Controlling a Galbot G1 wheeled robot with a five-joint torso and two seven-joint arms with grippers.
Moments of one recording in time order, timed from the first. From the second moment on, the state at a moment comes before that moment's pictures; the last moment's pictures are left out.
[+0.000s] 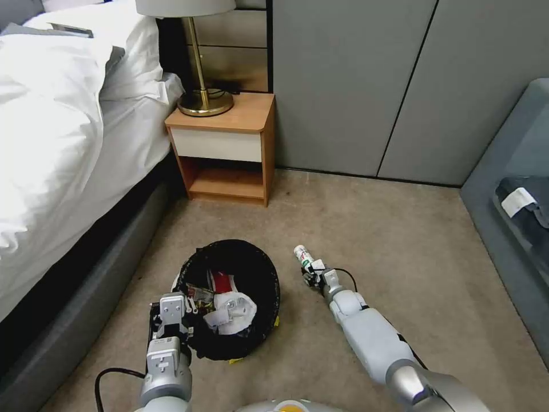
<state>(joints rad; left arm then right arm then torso) 1.85 -1.54 -0.42 -2.31 0.12 0.30 -0.32 -0.70 1.50 0.15 0.57 0.02 0.09 -0.10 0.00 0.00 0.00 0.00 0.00</state>
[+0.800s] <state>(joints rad) 1.84 -1.54 -0.42 -2.31 0.12 0.30 -0.32 -0.70 1.49 0.14 0.61 0.02 0.13 -0.08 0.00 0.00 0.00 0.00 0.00</state>
